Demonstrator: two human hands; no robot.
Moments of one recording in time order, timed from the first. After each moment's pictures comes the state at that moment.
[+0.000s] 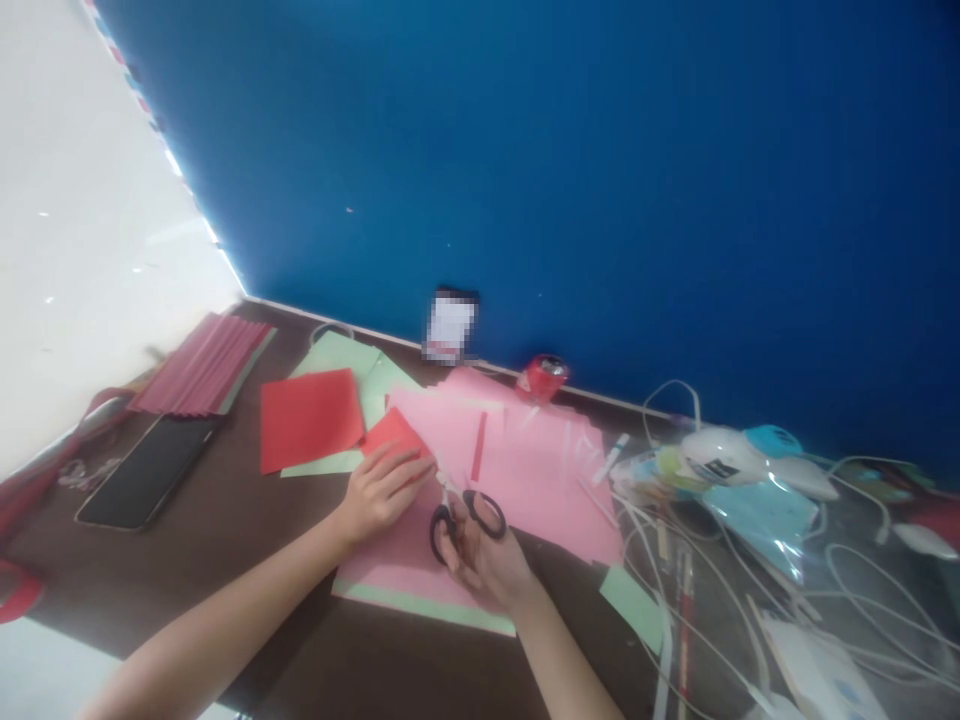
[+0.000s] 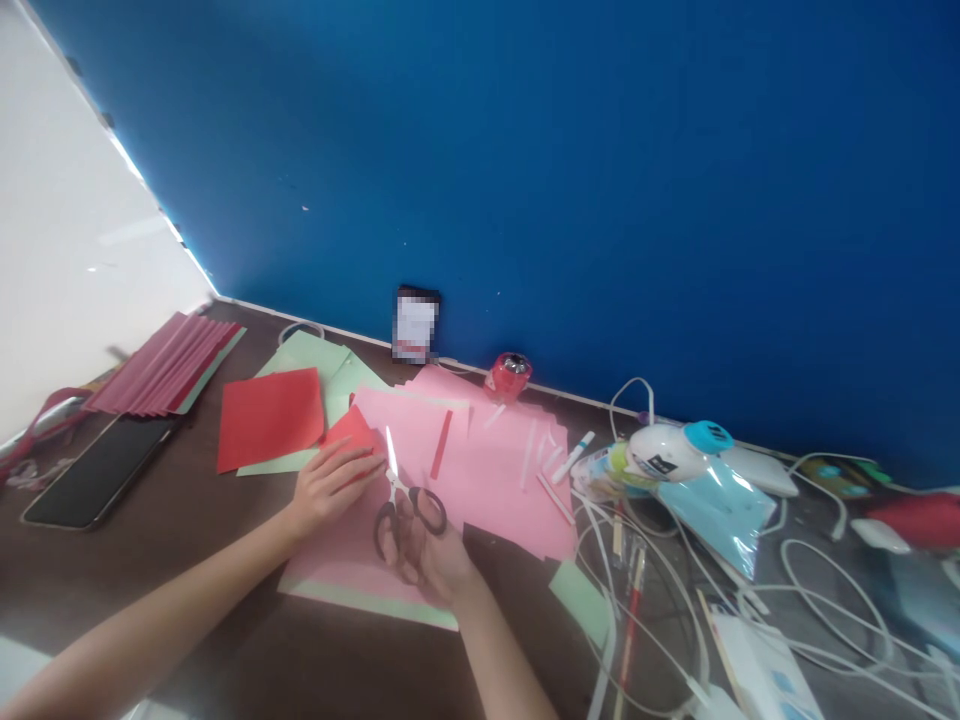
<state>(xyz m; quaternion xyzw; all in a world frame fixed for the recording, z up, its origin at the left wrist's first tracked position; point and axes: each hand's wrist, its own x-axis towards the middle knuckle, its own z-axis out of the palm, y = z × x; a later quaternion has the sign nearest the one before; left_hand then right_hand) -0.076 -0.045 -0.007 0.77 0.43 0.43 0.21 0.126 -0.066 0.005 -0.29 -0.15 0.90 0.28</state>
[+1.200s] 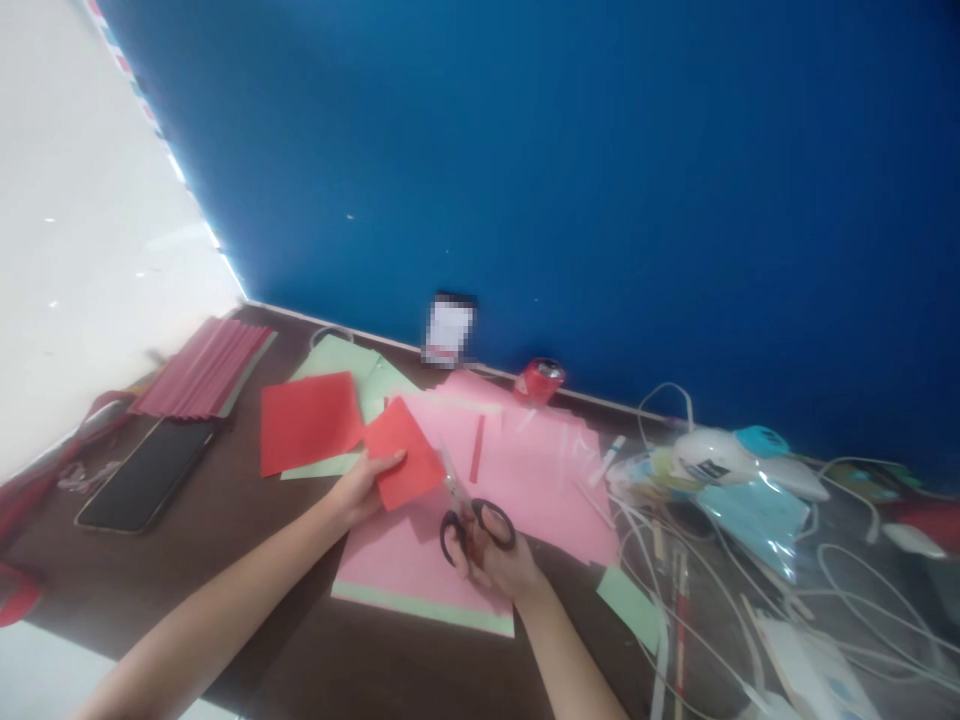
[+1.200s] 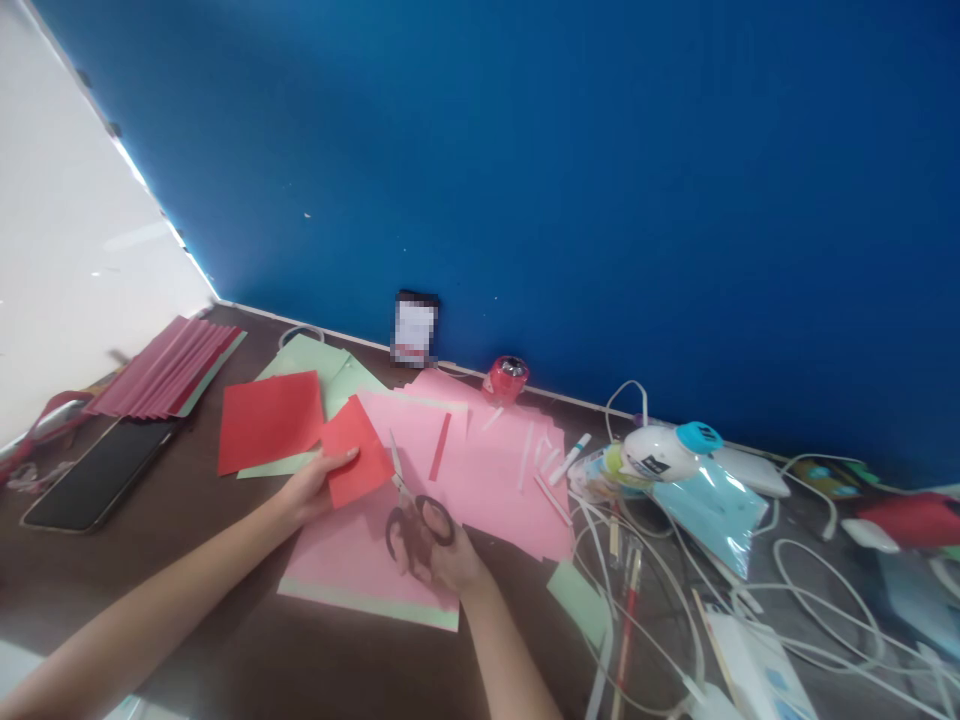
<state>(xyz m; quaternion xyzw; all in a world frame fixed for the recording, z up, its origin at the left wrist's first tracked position) -0.070 -0.031 0.018 0.15 0.36 0.53 0.75 0.141 -0.061 0.002 -0.26 -0.28 0.88 0.28</state>
